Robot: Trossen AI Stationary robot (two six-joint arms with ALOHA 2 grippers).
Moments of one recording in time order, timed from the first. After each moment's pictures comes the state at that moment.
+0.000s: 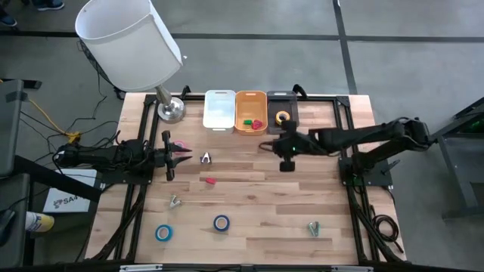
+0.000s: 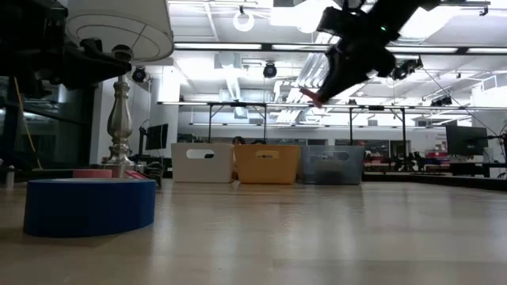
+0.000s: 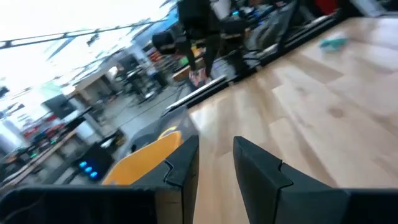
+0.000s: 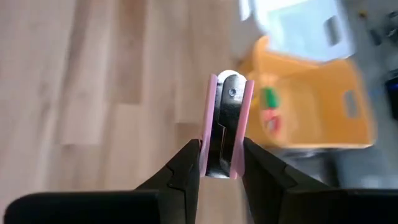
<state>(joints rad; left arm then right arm) -0.07 0.02 0.04 0.01 -0.20 0.57 -0.03 1.33 0.94 -0.44 0.32 -0.23</state>
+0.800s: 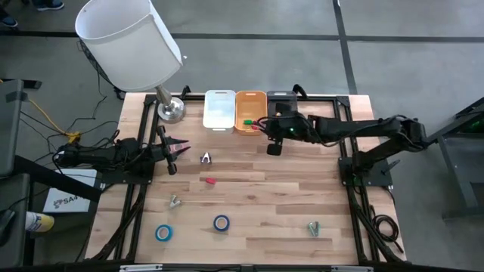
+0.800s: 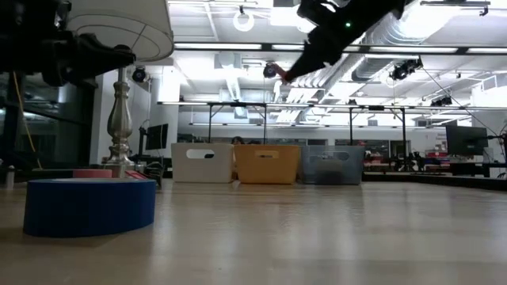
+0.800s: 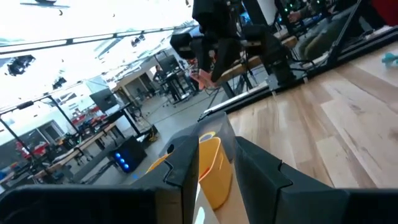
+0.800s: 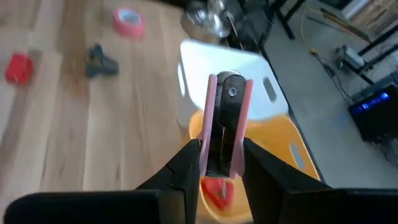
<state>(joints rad) -0.07 0.02 0.03 0.13 -0.33 0.57 -0.15 1.39 1.00 -0.16 0.27 -0.29</state>
